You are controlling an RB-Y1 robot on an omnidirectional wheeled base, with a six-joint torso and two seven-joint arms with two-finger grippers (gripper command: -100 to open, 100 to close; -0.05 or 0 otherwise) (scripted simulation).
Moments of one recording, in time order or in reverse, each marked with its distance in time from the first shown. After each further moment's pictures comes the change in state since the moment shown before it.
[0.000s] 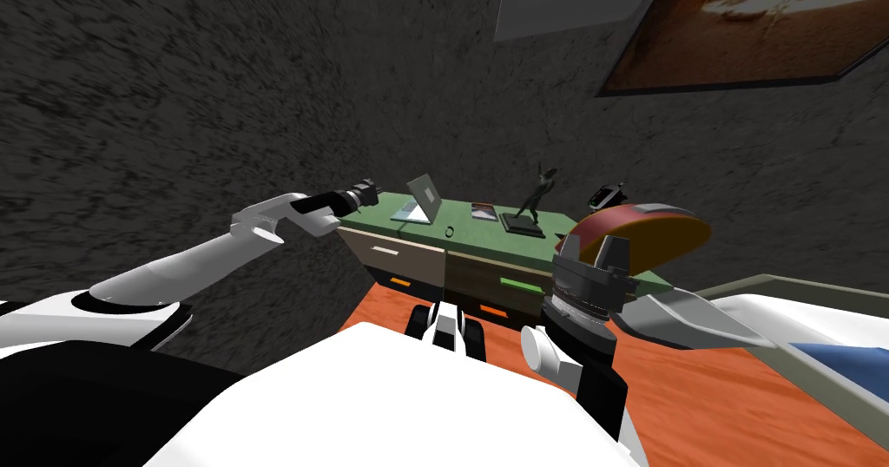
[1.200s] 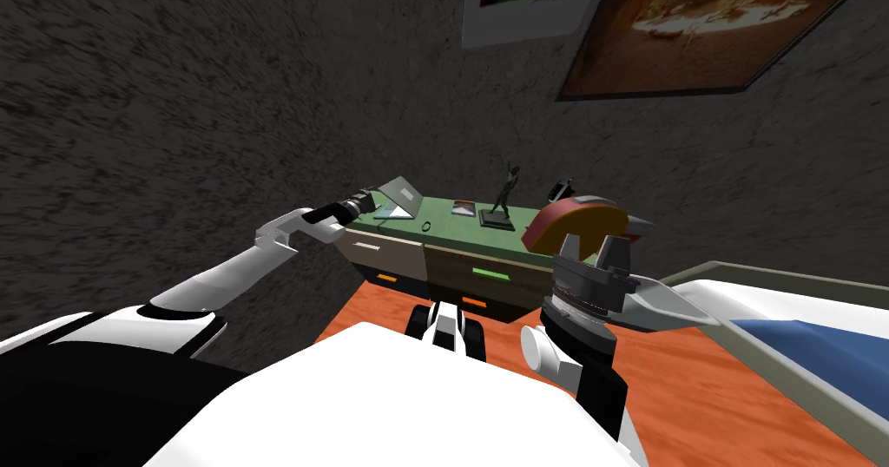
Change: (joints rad) left arm -0.026 -0.161 -0.036 0.152 -0.055 -0.065 -0.050; right arm 0.000 0.000 0.000 0.000 0.000 0.000 0.000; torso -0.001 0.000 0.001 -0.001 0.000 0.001
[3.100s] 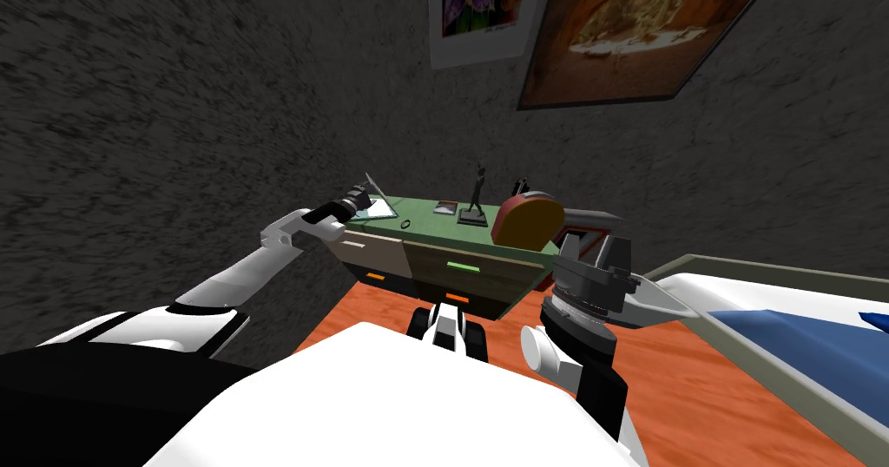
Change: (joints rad) left arm -0.053 -0.077 0.036 0.087 -0.076 -0.074 -0.060; right arm 0.000 0.000 0.000 0.000 0.000 0.000 0.000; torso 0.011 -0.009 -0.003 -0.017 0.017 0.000
